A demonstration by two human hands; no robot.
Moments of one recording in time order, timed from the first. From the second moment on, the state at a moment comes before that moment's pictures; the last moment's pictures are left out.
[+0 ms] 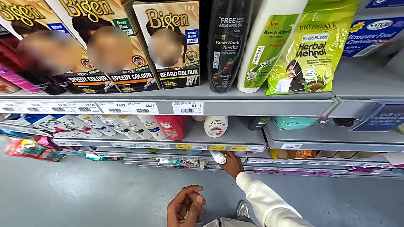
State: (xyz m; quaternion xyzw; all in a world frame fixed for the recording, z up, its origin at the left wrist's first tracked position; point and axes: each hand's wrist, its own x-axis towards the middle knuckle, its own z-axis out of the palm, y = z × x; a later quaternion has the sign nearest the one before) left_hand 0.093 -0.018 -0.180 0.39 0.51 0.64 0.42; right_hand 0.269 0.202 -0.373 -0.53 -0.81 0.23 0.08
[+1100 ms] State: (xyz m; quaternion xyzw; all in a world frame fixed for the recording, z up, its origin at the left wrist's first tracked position) left_hand 0.144 0.060 -0.138 0.43 0.44 0.59 0.53; right_hand 0.325 0.145 -0.105 -0.45 -0.52 0.62 0.38
